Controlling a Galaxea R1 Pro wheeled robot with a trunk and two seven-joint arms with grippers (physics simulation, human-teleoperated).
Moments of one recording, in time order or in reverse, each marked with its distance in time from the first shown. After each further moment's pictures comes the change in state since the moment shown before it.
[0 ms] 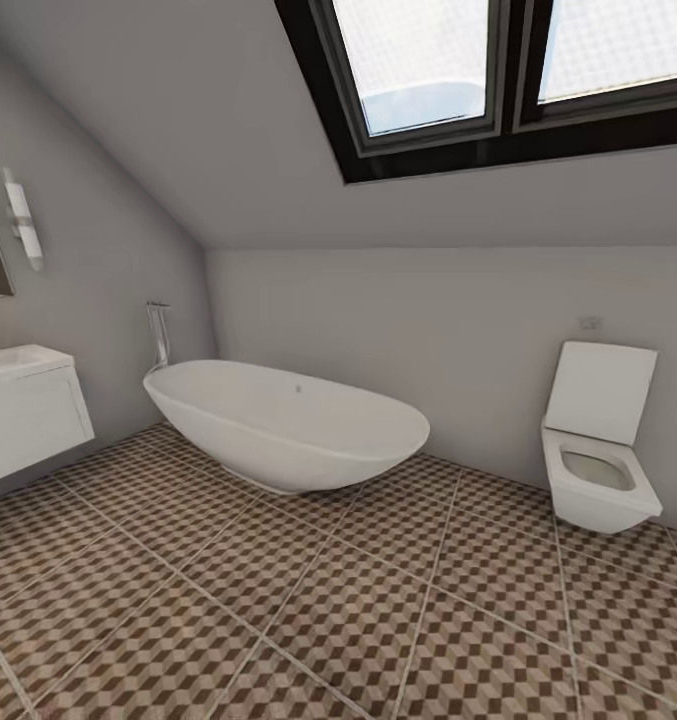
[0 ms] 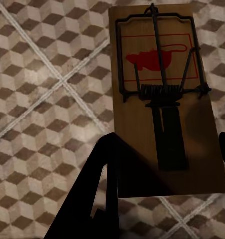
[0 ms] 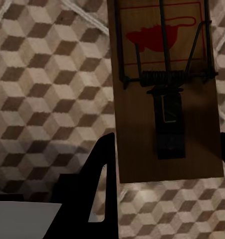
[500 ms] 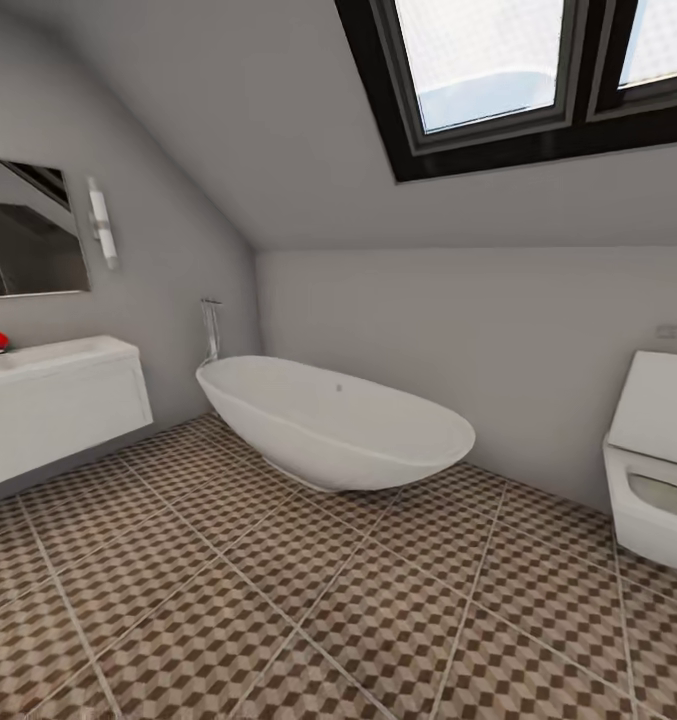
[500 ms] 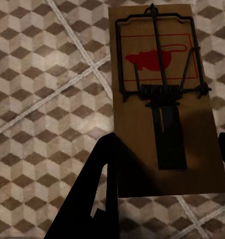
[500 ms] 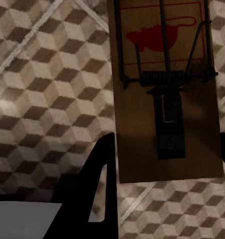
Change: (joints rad) left arm 0.000 0.000 0.000 0.000 0.000 0.000 0.000; right arm 0.000 0.002 0.000 0.000 0.000 0.000 0.001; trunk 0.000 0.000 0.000
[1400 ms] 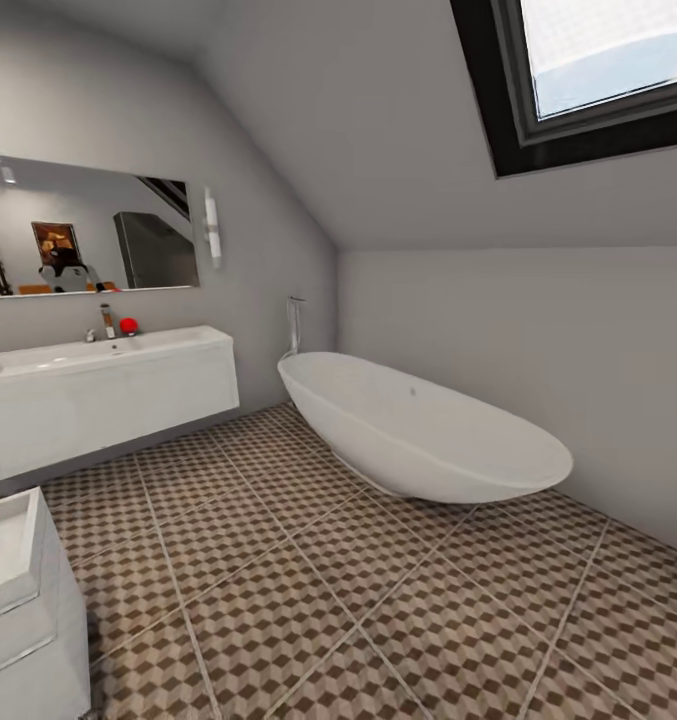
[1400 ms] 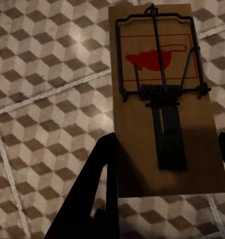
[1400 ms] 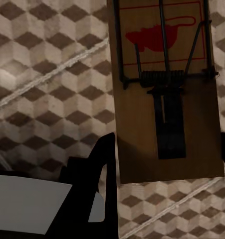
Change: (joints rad) left arm 0.000 0.000 0.000 0.000 0.000 0.000 0.000; right arm 0.041 0.041 0.001 0.000 0.085 -0.005 -0.014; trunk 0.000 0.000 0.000
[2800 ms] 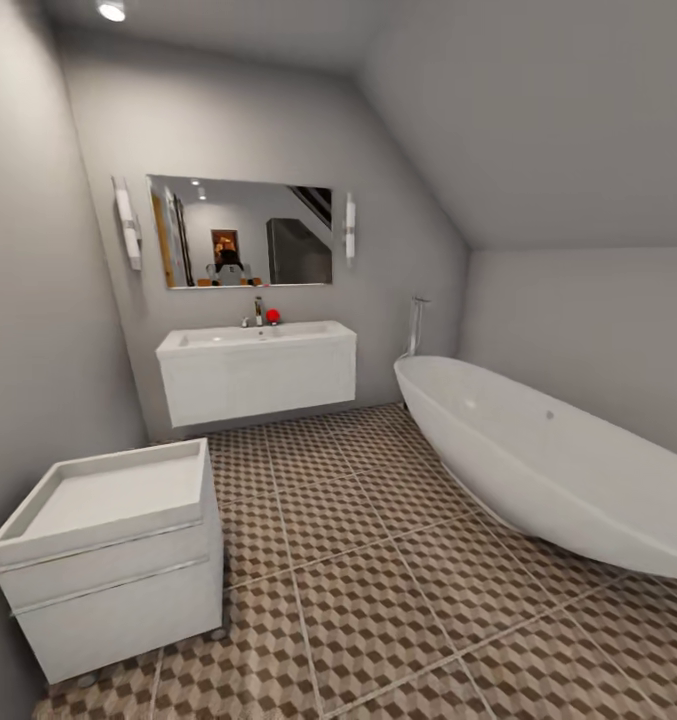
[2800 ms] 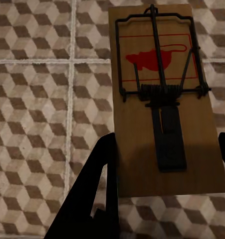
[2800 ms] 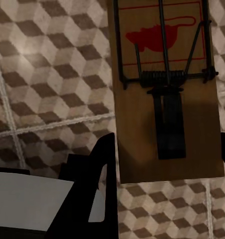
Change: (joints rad) left arm 0.000 0.000 0.000 0.000 0.000 0.000 0.000; right arm 0.000 -0.001 -0.002 0.000 -0.001 0.011 0.001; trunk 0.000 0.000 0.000
